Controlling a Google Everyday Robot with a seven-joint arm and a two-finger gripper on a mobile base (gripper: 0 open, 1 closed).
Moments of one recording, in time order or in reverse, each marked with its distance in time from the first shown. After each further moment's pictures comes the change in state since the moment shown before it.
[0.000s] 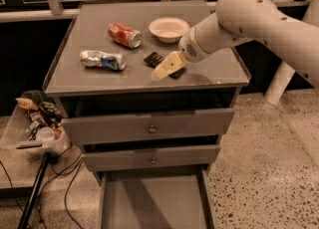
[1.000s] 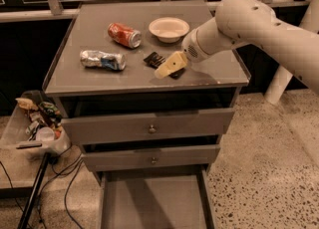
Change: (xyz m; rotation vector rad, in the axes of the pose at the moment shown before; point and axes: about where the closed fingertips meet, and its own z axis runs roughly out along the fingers) arm 0.006 -0.029 0.014 0.071 -0.013 0.024
